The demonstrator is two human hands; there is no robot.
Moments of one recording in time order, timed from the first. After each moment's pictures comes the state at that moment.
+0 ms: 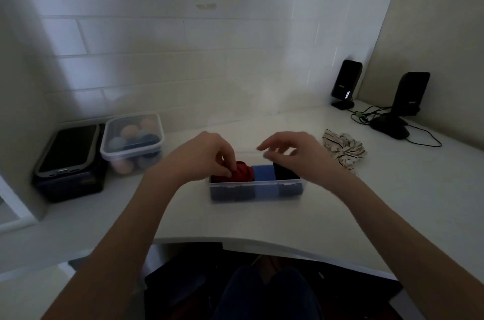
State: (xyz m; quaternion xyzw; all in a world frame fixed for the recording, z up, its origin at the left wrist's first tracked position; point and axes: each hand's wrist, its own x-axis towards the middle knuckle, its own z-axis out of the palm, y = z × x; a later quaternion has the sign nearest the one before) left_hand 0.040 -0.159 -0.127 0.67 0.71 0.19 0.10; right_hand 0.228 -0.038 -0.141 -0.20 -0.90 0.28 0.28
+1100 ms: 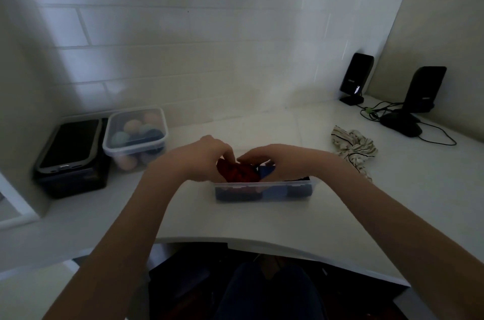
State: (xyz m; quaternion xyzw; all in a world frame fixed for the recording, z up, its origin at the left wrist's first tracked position) left_hand 0.029 -0.154 -0.135 0.65 0.75 0.03 0.10; right_hand 0.184 -0.026 -0.148 -0.16 -0.95 0.26 -0.06
